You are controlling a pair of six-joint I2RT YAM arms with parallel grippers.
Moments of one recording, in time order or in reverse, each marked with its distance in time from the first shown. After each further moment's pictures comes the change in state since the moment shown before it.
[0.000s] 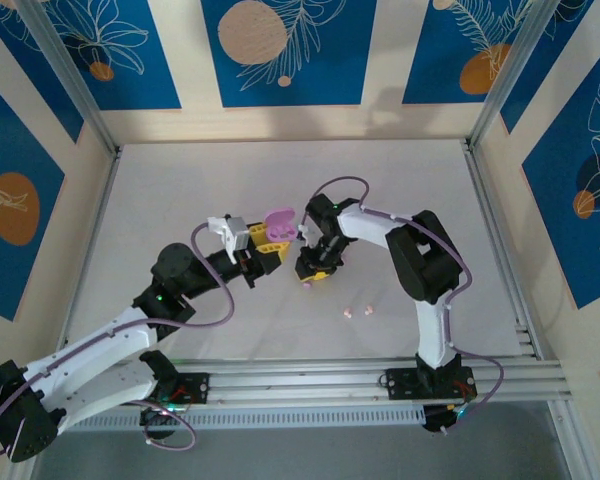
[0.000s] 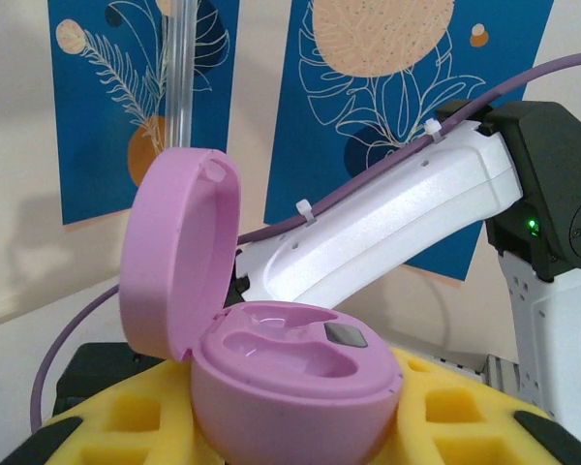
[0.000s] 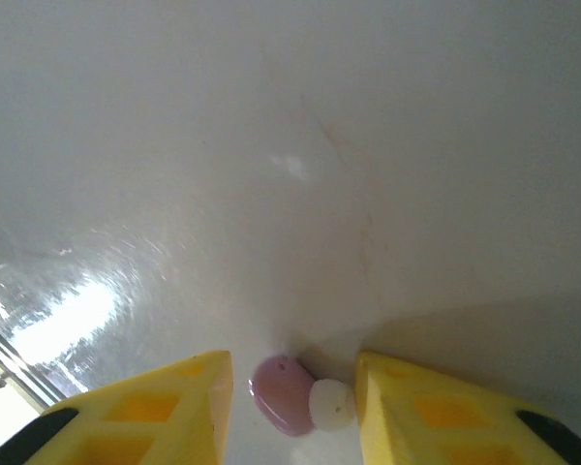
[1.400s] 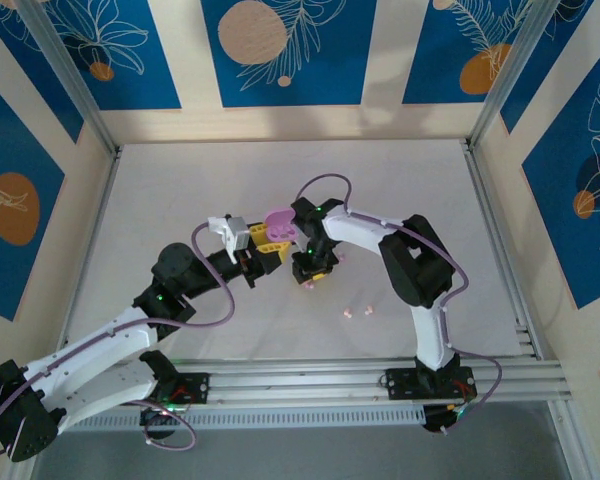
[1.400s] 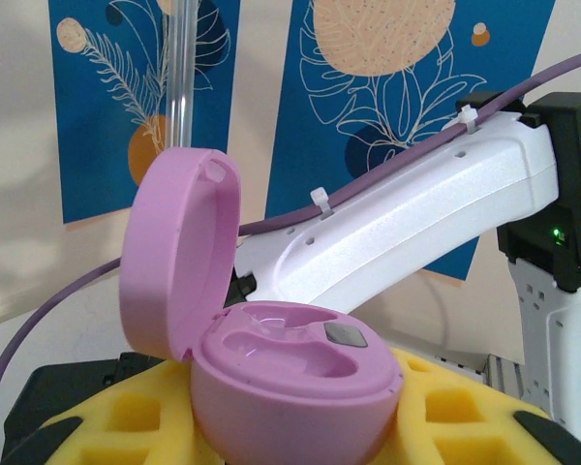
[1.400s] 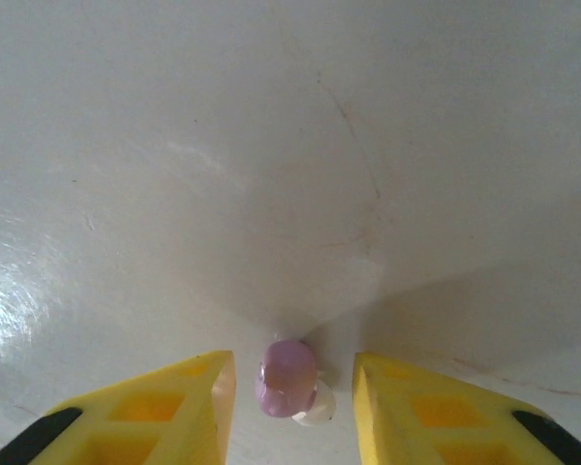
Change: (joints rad) left arm 0.000 0.002 0.000 0.000 -0.002 0.000; right arm 0.108 0.015 0.104 -0.120 0.248 0.010
